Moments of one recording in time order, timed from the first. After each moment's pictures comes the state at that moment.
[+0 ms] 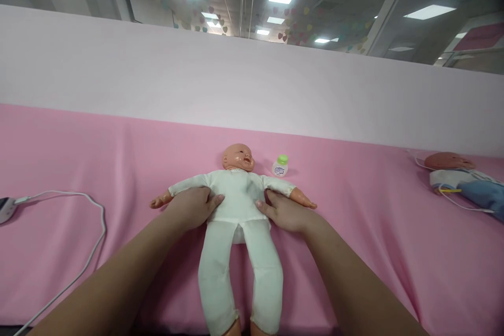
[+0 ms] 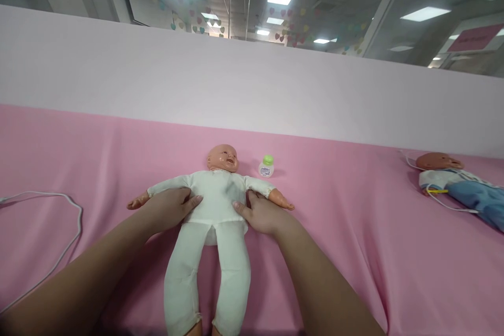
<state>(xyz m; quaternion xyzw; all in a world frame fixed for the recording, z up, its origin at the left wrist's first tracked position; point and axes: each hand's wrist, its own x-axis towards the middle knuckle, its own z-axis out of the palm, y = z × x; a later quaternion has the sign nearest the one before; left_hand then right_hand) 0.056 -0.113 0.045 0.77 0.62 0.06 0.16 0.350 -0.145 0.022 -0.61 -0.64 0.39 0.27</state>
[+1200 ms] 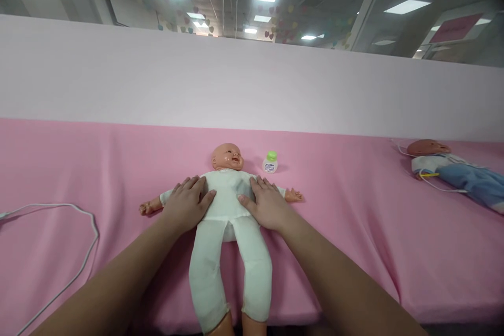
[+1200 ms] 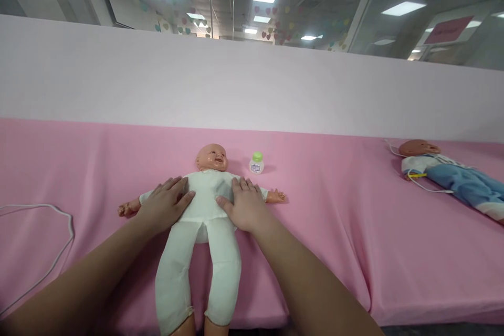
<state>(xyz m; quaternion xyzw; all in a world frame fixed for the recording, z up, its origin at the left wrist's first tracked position) 0.061 -0.102 0.014 0.78 0.61 0.11 0.03 0.317 -0.143 0.019 -0.64 -0.72 0.18 0.17</state>
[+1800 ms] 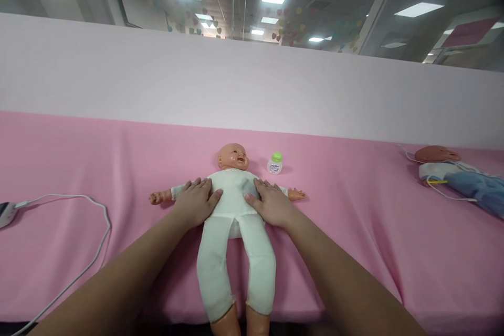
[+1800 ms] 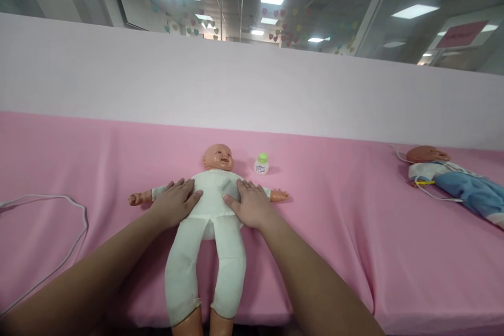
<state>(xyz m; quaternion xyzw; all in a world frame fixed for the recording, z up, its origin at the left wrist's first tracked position) 0.063 -0.096 0.003 0.81 0.58 0.08 0.04 0.320 -0.139 0.018 -0.63 -0.74 0.18 0.15</state>
